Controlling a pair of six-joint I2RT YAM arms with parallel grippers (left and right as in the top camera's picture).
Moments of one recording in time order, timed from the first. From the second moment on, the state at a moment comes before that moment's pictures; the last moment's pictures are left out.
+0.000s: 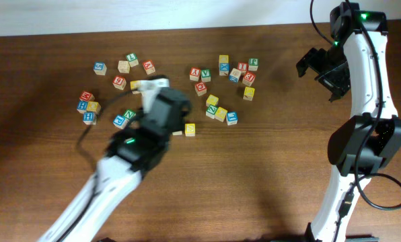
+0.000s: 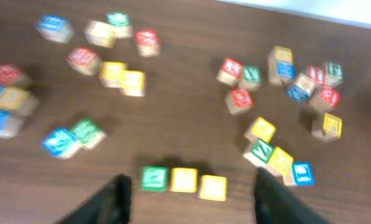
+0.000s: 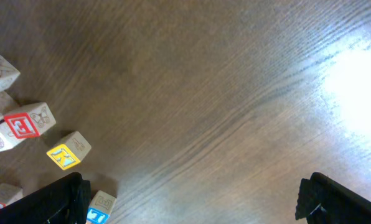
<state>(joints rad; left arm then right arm) -0.54 1.33 1.15 -0.61 -0.40 -0.55 -0.15 2.24 2.27 -1.56 -0.05 0.68</state>
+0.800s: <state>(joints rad) 0.09 1.13 1.15 -1.04 -0.05 -0.54 -0.15 2.24 2.27 -1.56 -0.05 0.68</state>
